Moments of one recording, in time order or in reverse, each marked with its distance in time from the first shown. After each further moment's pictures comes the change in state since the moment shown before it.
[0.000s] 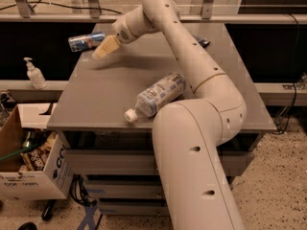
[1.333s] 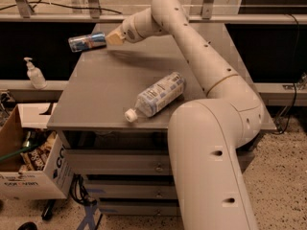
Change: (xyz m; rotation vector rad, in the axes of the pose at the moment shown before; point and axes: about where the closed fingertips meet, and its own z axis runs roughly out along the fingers) arm 0.009 -0.022 -0.019 0.104 -0.052 0.082
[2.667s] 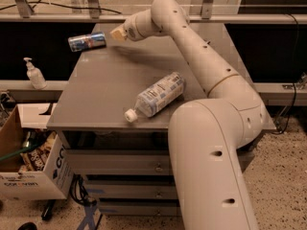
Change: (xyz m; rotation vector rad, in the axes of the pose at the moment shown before) arm 0.002 -0.032 0.002 0.121 -0.020 0.046
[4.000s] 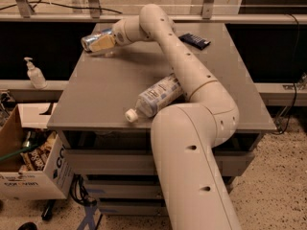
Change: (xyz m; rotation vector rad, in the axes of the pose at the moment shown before) arm -0.007 0.016 0.051 -0.056 -0.059 0.006
